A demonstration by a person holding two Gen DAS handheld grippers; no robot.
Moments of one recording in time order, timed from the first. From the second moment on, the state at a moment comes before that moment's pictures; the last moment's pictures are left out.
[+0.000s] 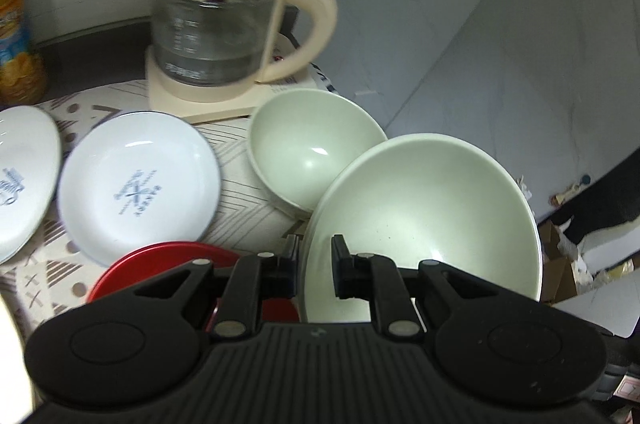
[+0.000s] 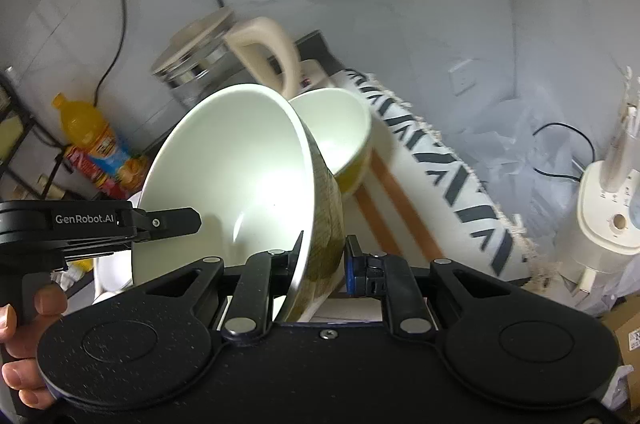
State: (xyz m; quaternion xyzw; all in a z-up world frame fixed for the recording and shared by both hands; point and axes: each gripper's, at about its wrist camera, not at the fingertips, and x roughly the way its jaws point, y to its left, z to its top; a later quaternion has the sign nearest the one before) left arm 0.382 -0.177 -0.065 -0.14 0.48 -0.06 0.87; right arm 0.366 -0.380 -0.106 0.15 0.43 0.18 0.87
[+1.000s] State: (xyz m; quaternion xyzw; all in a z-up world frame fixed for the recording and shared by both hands) left arm 0.310 -0.105 -0.082 -0.22 0.48 0.04 0.85; right arm 0.339 -0.292 -0.119 0.02 0.46 0.24 0.86
